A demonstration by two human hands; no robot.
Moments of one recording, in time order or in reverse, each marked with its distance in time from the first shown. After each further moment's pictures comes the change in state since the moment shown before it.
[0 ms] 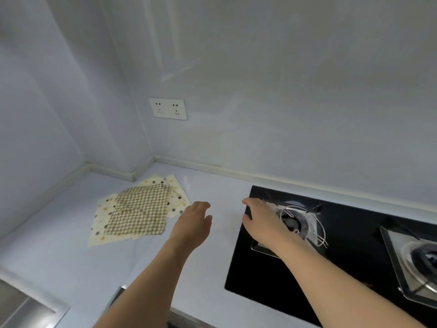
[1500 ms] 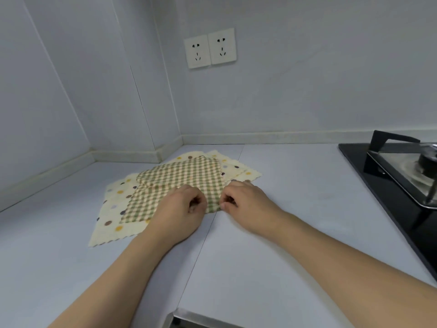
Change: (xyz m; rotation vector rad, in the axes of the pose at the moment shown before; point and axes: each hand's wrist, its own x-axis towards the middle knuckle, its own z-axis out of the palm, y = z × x) left_hand 0.051 -0.353 0.091 -0.072 0.280 0.324; right_hand 0.182 -0.083 0.356 -0.089 0.286 -0.419
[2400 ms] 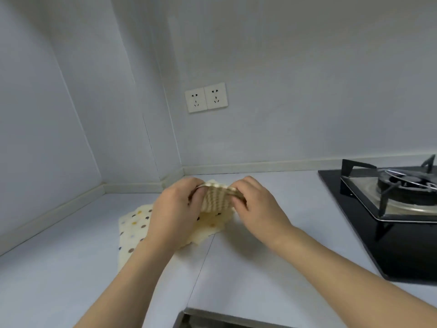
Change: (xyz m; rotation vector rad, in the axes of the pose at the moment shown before) left_hand -0.013 0.082 -0.071 -0.036 0.375 0.062; right_hand -0.039 -0.043 -0.065 0.131 0.450 -0.101
